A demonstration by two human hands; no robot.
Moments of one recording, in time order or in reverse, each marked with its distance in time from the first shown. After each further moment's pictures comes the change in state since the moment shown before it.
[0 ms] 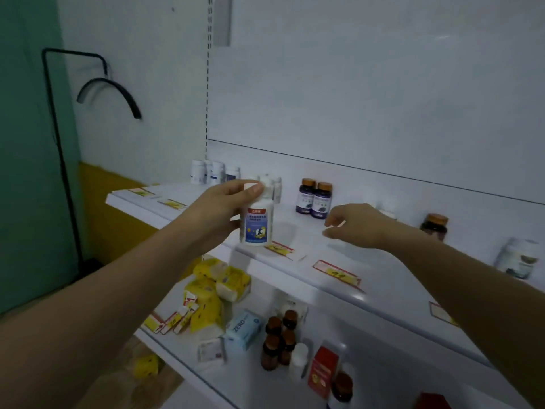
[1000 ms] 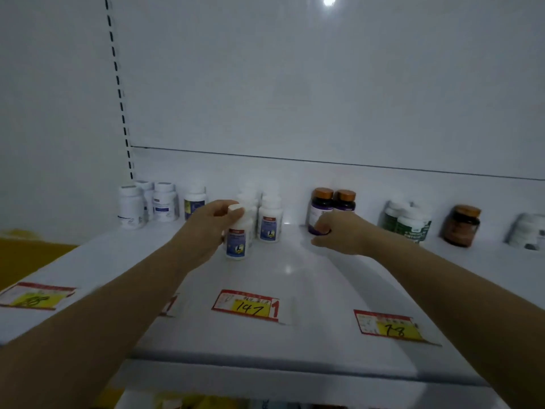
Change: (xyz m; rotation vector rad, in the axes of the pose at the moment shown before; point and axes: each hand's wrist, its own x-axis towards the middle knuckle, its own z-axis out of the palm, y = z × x) left_hand 0.291 -0.095 -0.148 0.054 -0.344 -0.054; right_hand 0.208 -0.074 0.065 -0.057 -0.013 0.509
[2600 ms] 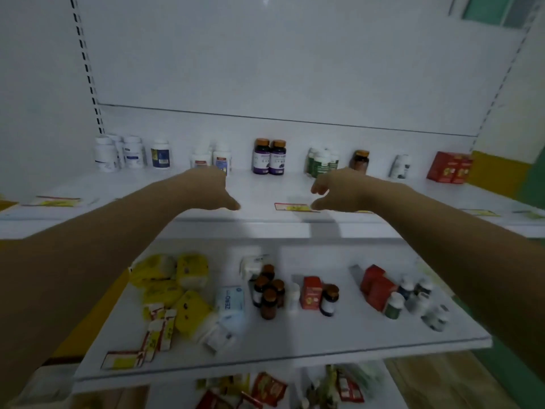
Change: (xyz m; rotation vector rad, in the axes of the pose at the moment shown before) left_hand -0.191 0.071 0.067 1.324 -0.252 0.077; right_hand -0.235 0.013 -0.032 -0.132 0.000 0.095
